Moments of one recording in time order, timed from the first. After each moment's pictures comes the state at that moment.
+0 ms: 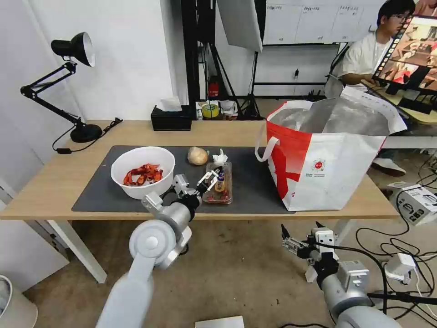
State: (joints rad) left arm 1.05 -1.33 -0.26 -2.07 -1.38 0.39 -0.47; right arm -1.74 1.35 0.53 2.38 0.15 -0.42 0.11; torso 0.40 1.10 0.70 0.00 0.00
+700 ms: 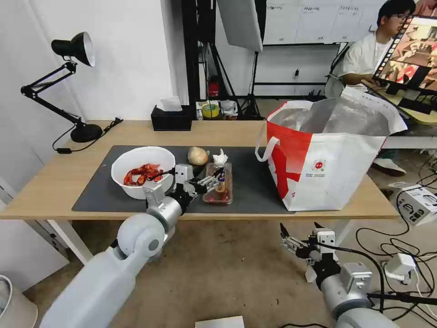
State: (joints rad) left arm 0.84 -0.96 0.00 -1.94 -0.76 0.27 -0.06; right arm -1.70 1.33 0.53 2.35 0.26 -0.40 0.10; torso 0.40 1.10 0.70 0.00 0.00
